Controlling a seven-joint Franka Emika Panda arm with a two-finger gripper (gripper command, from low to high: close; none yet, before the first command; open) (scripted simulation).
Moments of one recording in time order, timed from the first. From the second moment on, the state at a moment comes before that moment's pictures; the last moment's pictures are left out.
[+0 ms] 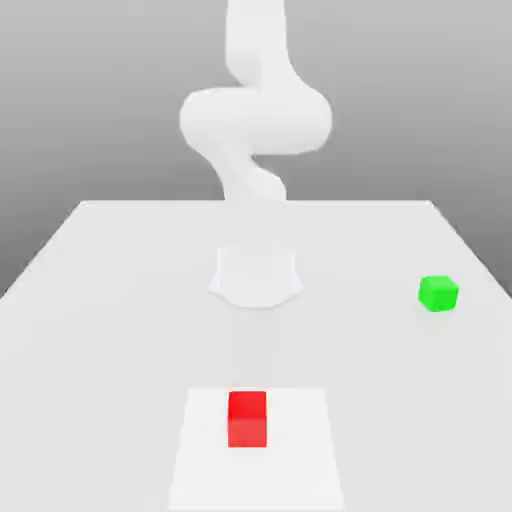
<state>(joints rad) 0.00 -0.72 0.00 -2.35 0.00 2.35 0.80</state>
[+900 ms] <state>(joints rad) -0.02 0.24 0.00 -2.74 0.01 2.97 0.75</state>
